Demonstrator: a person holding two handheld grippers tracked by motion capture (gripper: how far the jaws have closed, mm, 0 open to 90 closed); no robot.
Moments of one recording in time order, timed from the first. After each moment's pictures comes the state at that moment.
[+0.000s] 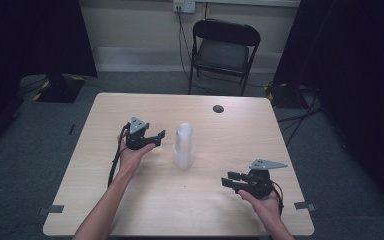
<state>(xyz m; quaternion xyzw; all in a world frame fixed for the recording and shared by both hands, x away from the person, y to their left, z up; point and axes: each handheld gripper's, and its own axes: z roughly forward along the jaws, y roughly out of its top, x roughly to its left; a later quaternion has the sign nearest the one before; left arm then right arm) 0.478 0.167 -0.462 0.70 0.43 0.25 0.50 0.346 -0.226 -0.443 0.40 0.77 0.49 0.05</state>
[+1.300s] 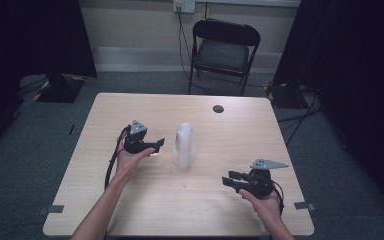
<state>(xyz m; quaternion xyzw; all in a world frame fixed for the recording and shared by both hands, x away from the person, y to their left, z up) 0.472 0.174 -0.465 0.75 0.43 0.21 0.46 0.347 -0.227 -0.443 0.40 0.77 0.50 0.05</state>
